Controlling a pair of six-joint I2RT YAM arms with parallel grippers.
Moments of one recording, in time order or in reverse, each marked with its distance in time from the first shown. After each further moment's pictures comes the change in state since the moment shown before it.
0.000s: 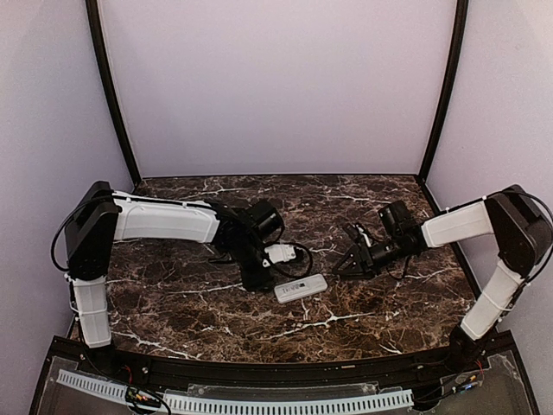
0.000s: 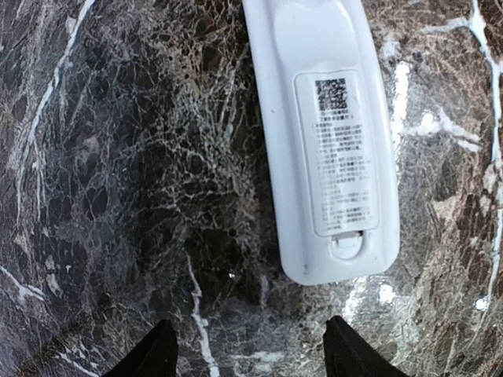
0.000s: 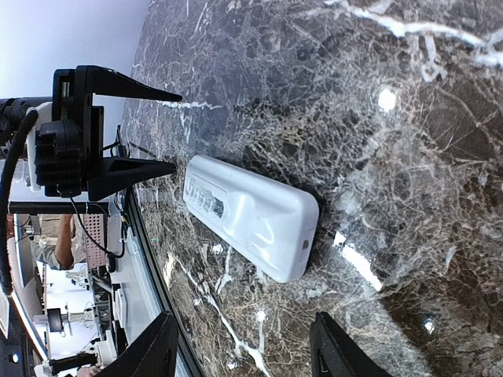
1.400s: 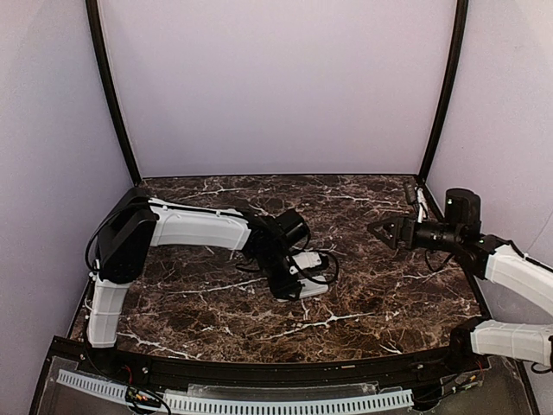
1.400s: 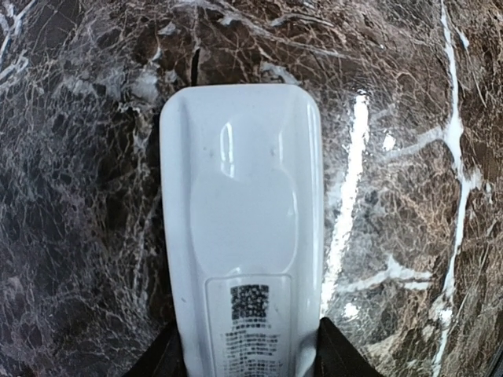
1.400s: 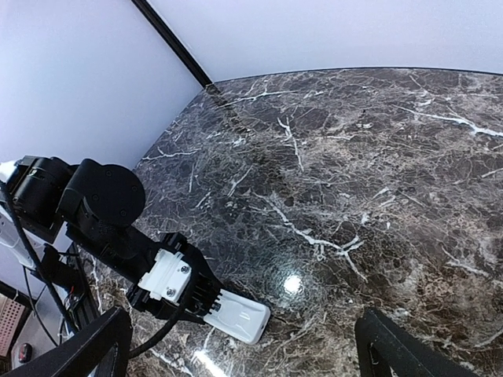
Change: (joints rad) left arm -0.060 0.193 0.202 0.008 0.137 -0.101; right arm -0.124 -0.758 -0.225 0.131 0.339 0.035
